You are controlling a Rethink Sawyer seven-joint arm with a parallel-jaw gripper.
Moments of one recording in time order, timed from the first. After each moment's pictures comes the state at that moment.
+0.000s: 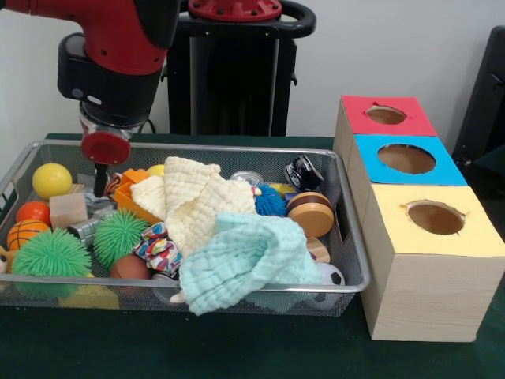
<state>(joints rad) -0.81 -0.62 0.67 1.53 -0.97 1.08 0.36</state>
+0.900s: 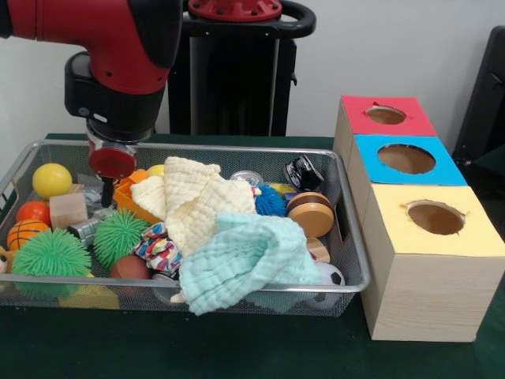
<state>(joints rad) -0.79 -0.57 0.65 1.52 -0.98 1.08 0.36</state>
